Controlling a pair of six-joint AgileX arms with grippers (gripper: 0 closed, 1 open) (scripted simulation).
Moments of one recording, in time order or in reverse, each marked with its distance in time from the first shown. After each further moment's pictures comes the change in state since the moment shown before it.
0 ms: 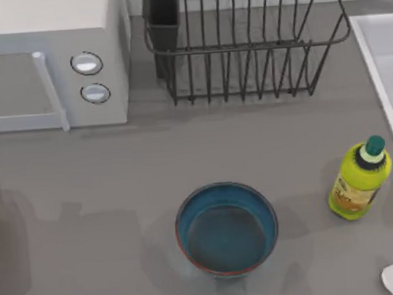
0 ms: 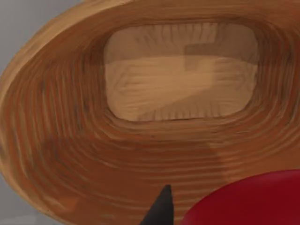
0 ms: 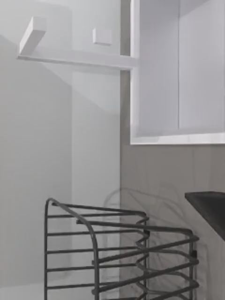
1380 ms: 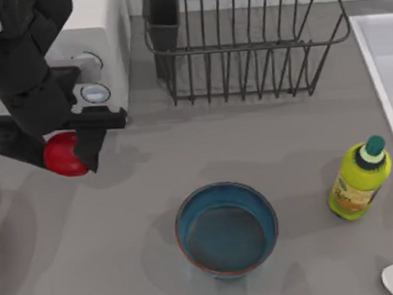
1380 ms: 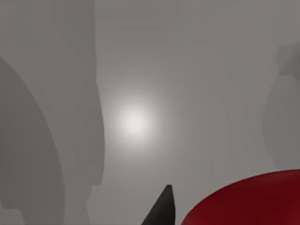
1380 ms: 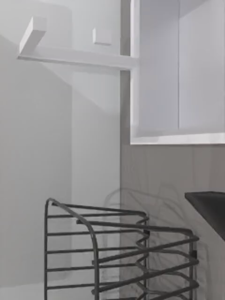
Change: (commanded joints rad) left arm -0.668 0.204 0.200 -0.079 0.049 0.997; right arm 0.000 0.000 0.000 0.000 0.000 0.000
